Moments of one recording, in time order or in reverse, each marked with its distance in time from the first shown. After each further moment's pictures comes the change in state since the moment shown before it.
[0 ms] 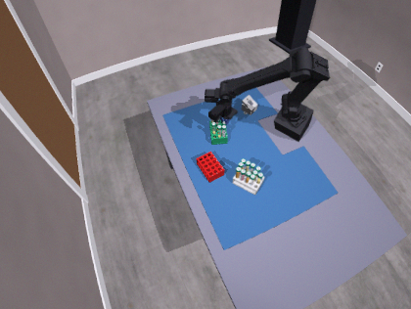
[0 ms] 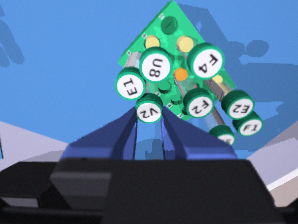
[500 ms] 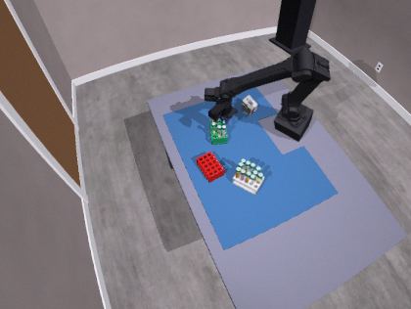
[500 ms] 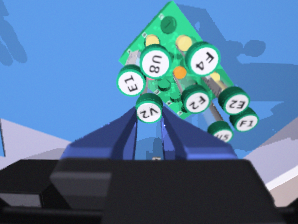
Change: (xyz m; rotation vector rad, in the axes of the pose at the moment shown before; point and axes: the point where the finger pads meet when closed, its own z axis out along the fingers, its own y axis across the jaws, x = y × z) arm 0.000 0.000 -0.007 -0.002 0.000 0.000
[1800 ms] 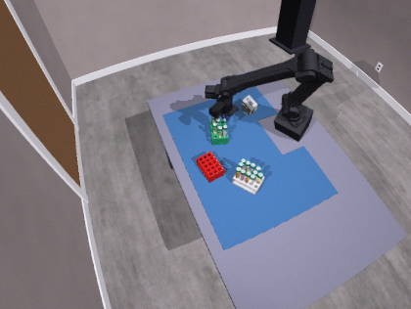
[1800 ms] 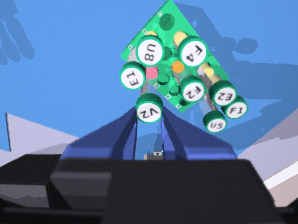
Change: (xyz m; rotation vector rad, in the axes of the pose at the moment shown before) arm 0.002 0.003 -0.015 -0.002 0.002 0.003
